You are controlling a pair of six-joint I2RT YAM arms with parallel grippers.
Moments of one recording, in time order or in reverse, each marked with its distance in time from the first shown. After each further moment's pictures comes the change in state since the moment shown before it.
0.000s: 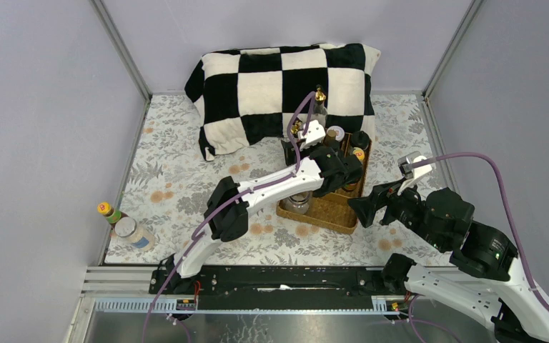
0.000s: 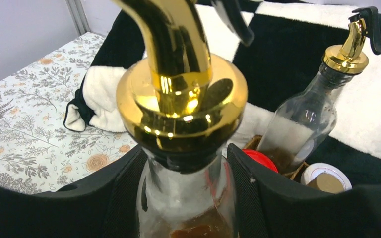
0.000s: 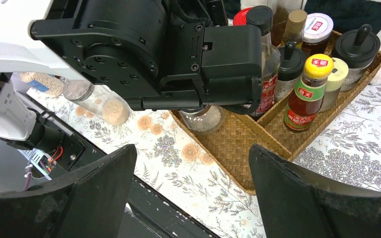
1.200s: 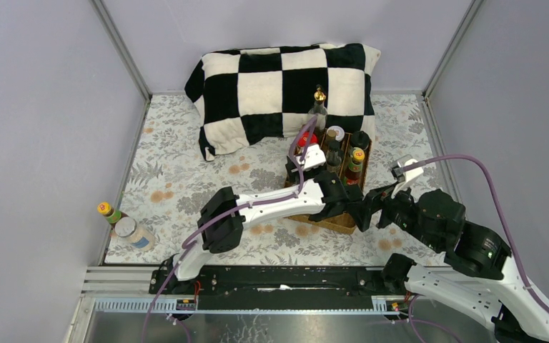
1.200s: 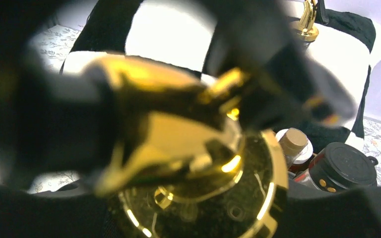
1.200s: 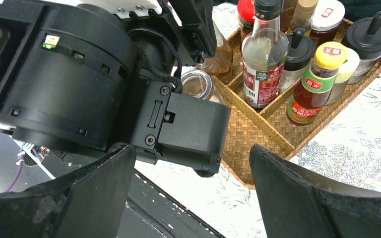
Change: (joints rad) left arm -0.118 -0.098 -0.227 -0.032 -0.038 -0.246; right arm 0.003 -0.015 -0.052 -0.006 -0.026 -0.011
